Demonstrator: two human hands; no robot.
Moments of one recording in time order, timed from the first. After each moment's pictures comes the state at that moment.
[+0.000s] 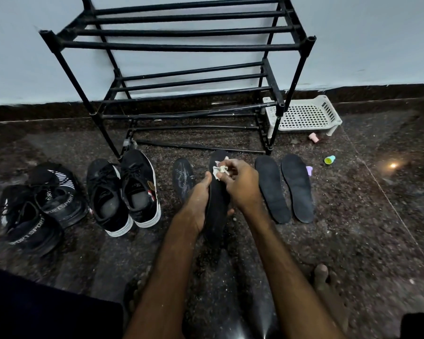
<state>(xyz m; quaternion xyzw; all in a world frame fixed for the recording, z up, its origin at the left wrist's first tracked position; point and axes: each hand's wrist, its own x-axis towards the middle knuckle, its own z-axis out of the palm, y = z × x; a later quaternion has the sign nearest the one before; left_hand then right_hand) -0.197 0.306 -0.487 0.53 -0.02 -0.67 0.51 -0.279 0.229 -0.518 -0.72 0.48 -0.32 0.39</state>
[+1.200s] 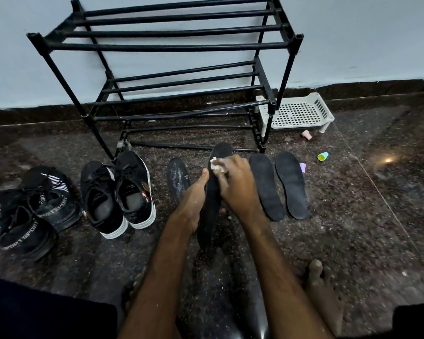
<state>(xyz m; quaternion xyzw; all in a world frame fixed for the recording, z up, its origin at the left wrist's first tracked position) -0.201 0.305 -0.490 0.57 -0.07 -0.63 0.52 -0.293 0.240 -0.512 -0.82 0.41 -0.35 0.21</state>
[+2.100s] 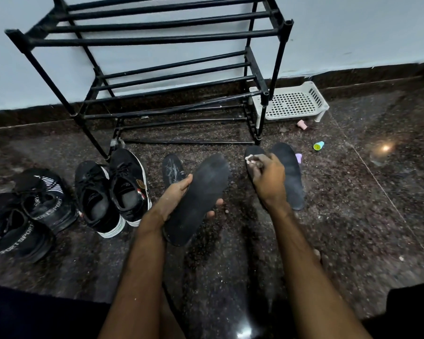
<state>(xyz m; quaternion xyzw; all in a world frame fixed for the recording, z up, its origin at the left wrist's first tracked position) -0.170 0.326 -0.485 0.50 -0.09 -0.73 0.46 -0.357 0.194 -0.547 -0.73 0.57 -0.30 0.23</state>
